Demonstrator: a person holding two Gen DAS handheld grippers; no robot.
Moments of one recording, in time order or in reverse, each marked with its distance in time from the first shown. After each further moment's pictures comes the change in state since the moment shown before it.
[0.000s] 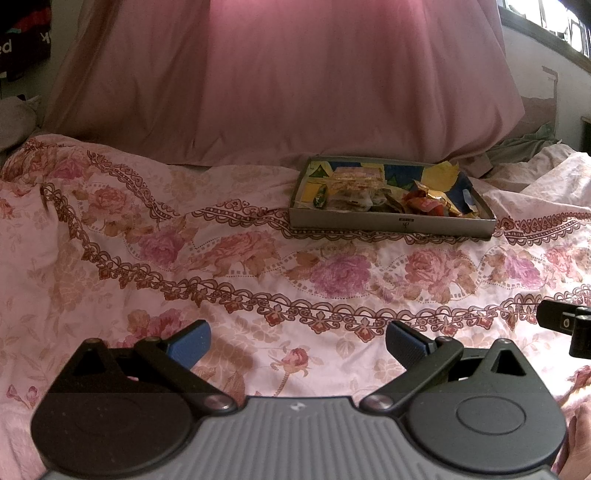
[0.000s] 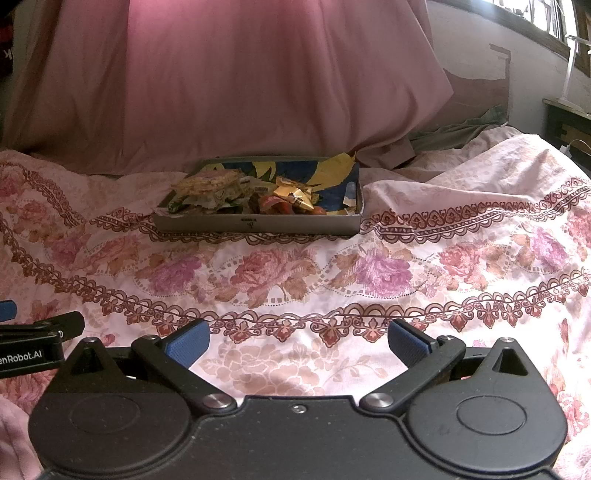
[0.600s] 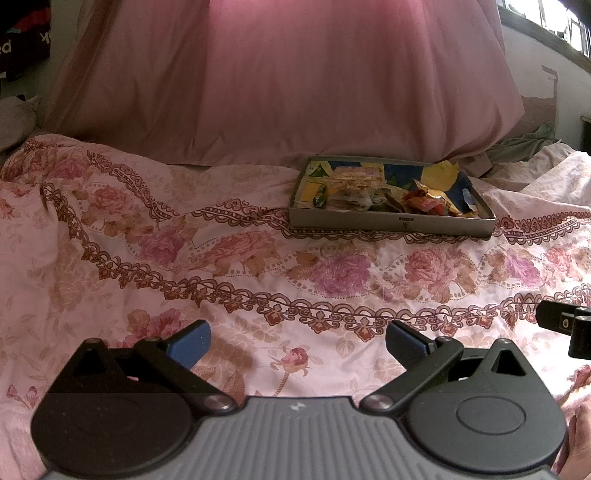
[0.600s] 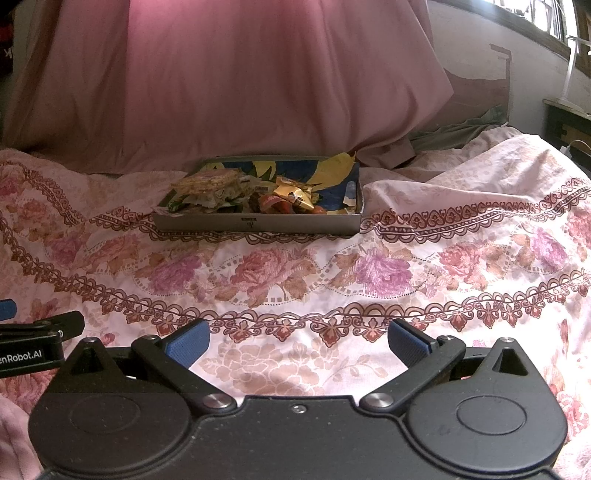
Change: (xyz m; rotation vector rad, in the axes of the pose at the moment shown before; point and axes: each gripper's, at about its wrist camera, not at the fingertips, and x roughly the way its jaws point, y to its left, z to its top) left arm 0.000 0.000 0.002 0.000 0.003 -0.001; right arm 0.000 0.000 0.000 -0.001 0.001 -0.001
